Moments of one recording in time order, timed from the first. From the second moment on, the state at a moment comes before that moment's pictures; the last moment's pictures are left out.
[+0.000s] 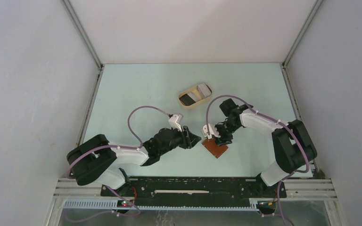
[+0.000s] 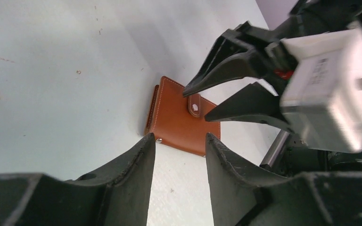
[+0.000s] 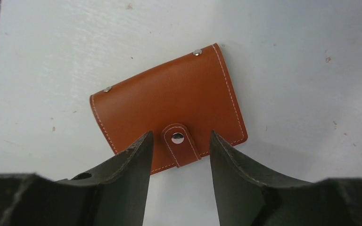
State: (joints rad) left arm -0.95 1.43 0.39 0.76 -0.04 -0.73; right arm 0.47 1.57 0.94 -0.80 -0.61 -1.44
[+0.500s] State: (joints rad) left arm -0.95 1.44 0.39 0.80 -0.04 -0.73; right arm 0.51 1.64 0.97 -0.81 -0.53 -1.43
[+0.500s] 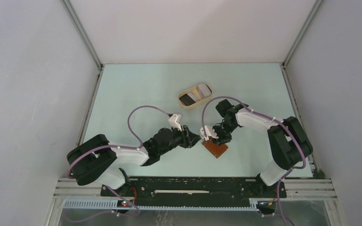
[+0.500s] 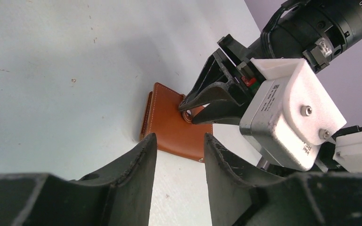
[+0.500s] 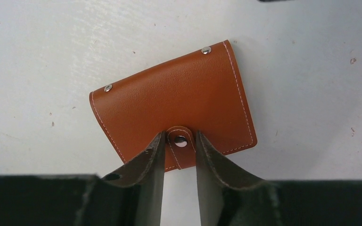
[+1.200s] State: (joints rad) left arm -0.95 1.50 0.37 0.88 -0.02 -0.80; right arm 0.52 1.57 0.97 -0.83 -0.60 -1.41
